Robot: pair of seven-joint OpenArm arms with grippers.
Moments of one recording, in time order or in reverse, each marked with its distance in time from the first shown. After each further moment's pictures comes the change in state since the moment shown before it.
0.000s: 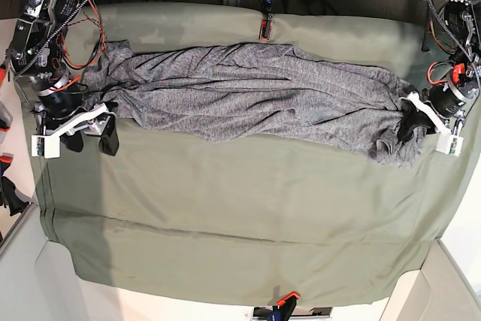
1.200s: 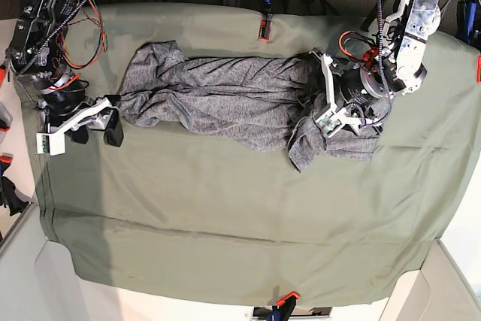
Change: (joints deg) left arm 2.0 0.2 34.9 19.5 19.8 10.6 4.4; right arm -0.4 0.0 0.7 0.0 0.9 1.2 -5.7
